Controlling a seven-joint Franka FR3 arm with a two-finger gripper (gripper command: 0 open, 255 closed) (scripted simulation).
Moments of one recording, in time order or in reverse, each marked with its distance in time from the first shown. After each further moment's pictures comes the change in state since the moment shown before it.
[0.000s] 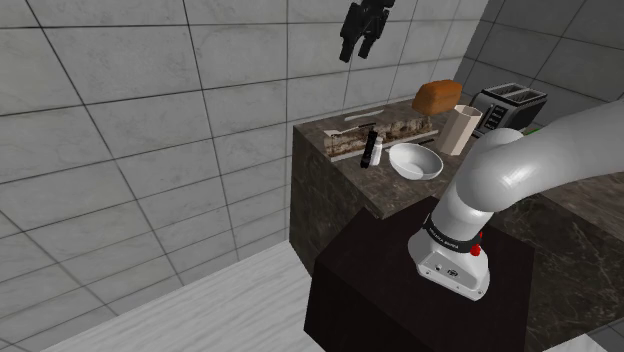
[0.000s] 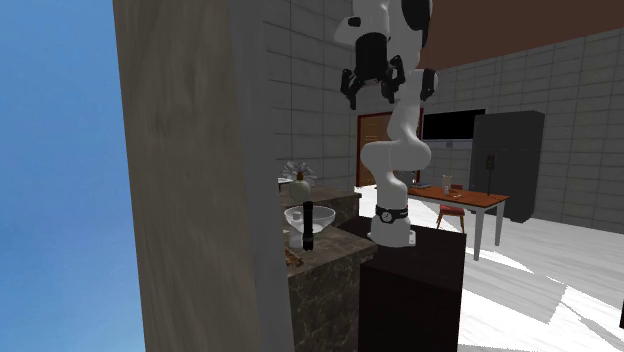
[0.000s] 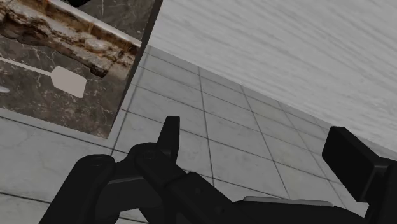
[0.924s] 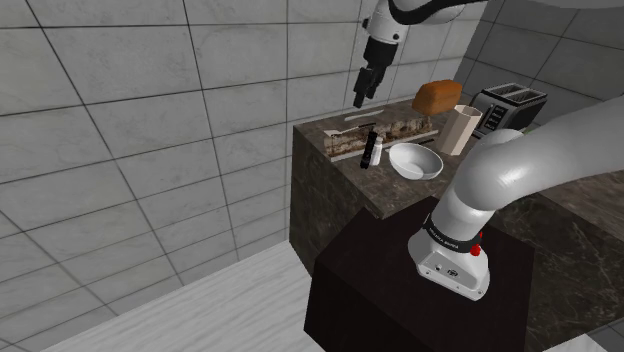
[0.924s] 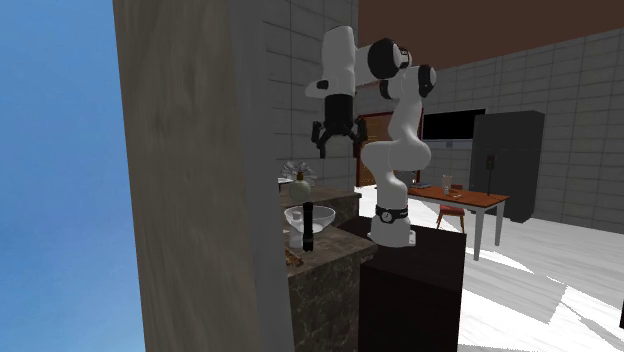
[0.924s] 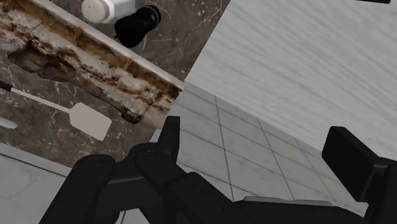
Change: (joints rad) arm -0.053 0.035 -0.141 -0.278 -0.122 0.220 -0.230
